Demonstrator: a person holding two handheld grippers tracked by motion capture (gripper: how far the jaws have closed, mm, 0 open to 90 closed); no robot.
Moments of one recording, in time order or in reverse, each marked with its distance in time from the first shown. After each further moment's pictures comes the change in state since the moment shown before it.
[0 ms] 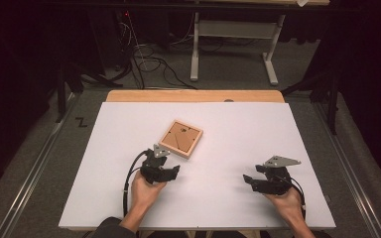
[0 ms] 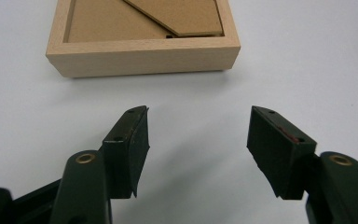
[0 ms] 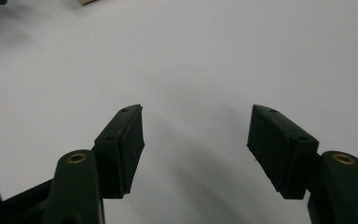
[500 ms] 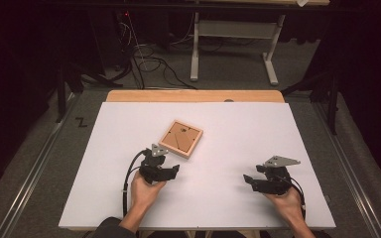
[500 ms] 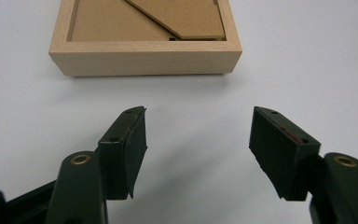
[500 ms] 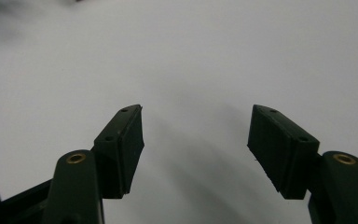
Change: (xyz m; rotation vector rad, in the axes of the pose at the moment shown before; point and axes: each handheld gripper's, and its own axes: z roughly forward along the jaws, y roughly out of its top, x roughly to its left) left arm 0.003 0.000 -0.001 -0.008 -0.012 -0.032; right arm -0.002 -0.001 0.002 0.012 -0.007 0.005
